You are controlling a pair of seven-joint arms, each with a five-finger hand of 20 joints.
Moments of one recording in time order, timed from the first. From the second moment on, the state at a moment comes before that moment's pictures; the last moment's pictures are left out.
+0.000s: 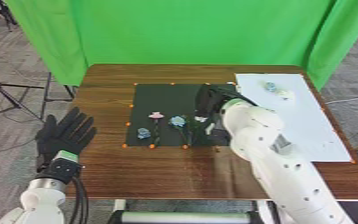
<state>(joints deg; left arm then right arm) 126.5 -52.3 -91.7 -121.3 8.6 16.2 22.0 -73.6 -69.3 60.4 -105.0 -121.7 -25.2 32.0</state>
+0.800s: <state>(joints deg) 125.9 -52.6 -92.0 -120.7 9.0 16.1 21.1 -74.3 -72.5 57.5 -101.5 -126.1 -25.3 30.2</state>
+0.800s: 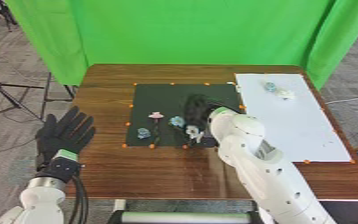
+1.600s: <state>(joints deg) 127.3 -52.8 -92.5 -121.2 9.2 16.0 22.6 -75.5 -66.0 67.0 -101.1 -129.5 -11.7 32.0</state>
